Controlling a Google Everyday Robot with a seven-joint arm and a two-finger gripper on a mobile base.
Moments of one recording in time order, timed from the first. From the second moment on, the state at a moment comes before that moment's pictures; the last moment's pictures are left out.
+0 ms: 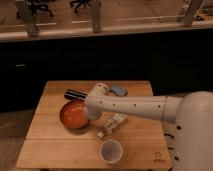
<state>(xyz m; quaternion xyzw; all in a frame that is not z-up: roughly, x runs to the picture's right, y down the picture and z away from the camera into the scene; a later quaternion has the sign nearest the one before) -0.089 0.186 0.831 -0.22 -0.24 -0.41 0.85</state>
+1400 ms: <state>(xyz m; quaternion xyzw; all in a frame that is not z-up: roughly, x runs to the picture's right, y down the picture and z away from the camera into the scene) -0.080 0.174 0.836 -0.19 -0.24 -0.40 0.86</state>
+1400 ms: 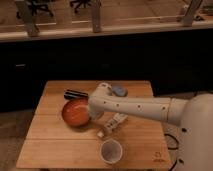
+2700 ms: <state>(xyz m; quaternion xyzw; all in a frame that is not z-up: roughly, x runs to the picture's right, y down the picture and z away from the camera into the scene) -0.077 0.166 0.841 -0.18 -0.23 -0.40 0.87</state>
